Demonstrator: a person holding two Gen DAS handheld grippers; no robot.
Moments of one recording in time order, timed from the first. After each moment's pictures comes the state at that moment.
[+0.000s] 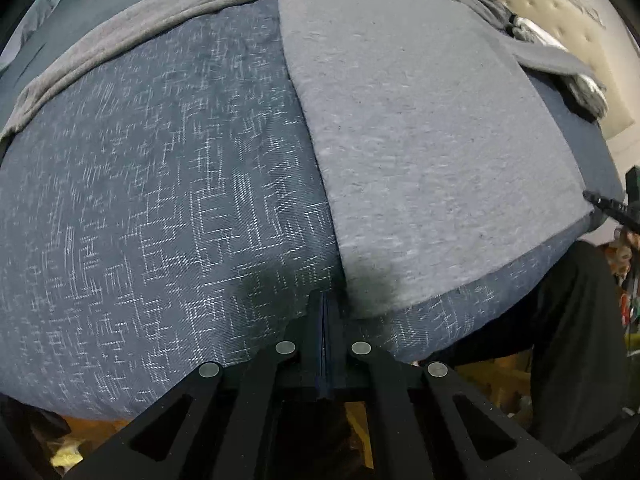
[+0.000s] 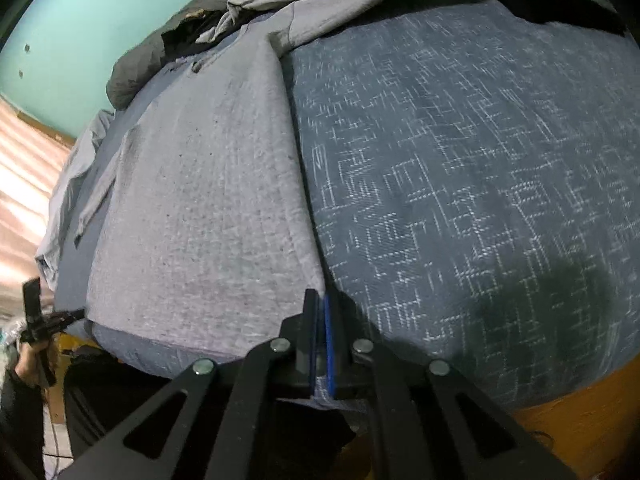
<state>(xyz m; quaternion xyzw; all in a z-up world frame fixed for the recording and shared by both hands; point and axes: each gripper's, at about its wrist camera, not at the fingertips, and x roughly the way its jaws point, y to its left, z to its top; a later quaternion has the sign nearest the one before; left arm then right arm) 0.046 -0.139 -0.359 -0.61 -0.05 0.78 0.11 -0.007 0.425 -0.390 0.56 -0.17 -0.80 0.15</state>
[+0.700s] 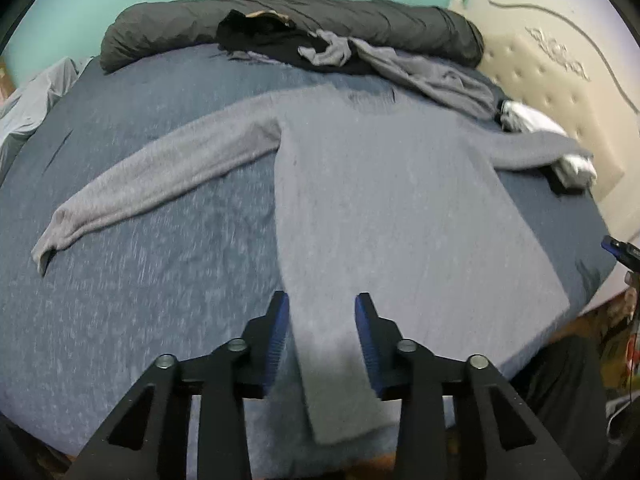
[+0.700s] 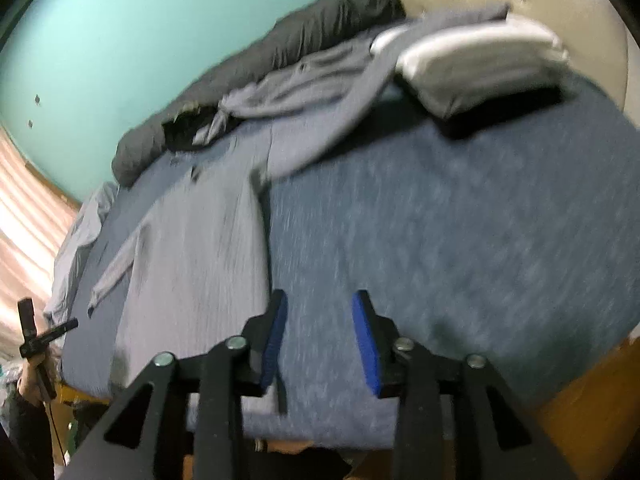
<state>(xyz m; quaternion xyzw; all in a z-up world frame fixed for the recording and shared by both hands) -0.009 -0.130 -0.240 -0.48 -0.04 0.87 0.08 -0.018 0.514 -0.279 0.43 -0.20 -0.87 0.09</state>
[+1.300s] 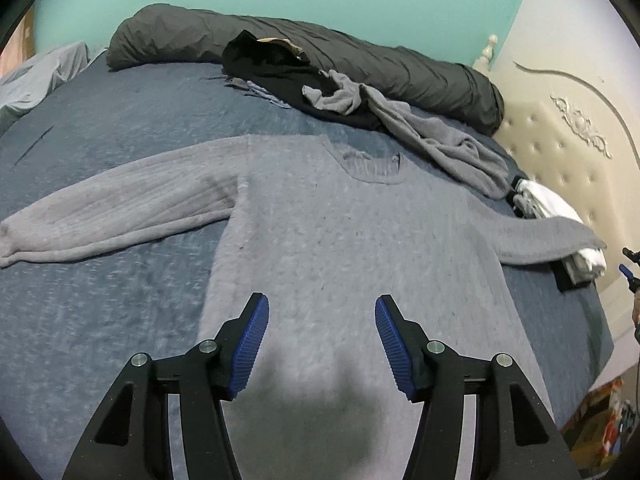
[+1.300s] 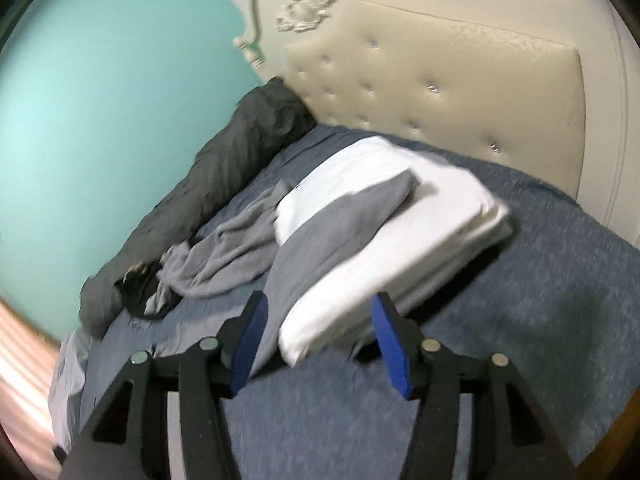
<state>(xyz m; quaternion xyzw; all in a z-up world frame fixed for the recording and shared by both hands) -0.101 -0.087 -0.272 -0.41 -0.13 0.90 0.06 -0.156 0.678 -0.209 0.31 -0.30 -0.90 -0.06</state>
